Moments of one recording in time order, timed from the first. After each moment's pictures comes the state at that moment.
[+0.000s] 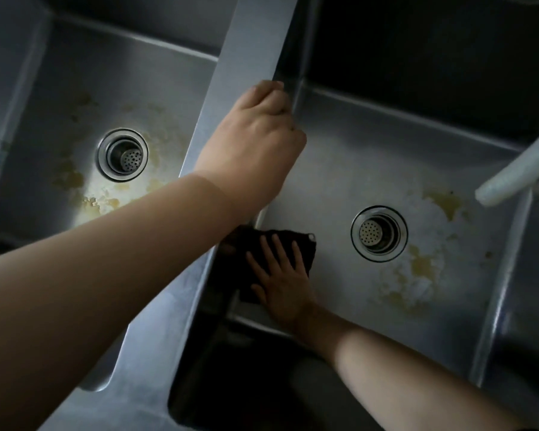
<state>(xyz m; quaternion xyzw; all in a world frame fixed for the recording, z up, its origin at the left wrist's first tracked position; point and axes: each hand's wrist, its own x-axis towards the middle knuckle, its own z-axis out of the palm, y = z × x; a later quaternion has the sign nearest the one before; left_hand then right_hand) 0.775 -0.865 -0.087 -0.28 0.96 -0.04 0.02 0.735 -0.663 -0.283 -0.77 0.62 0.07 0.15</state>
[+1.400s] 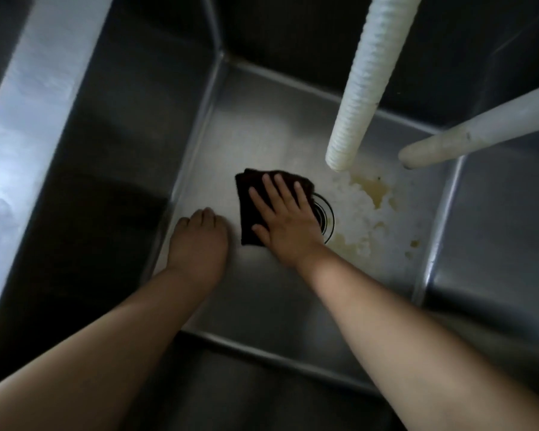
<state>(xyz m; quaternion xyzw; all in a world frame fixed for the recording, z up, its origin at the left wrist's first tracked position) 0.725 -0.720 -0.213 -0.45 0.83 0.07 0.32 0.562 -0.688 -0.300 -0.75 0.65 0.09 0.13</state>
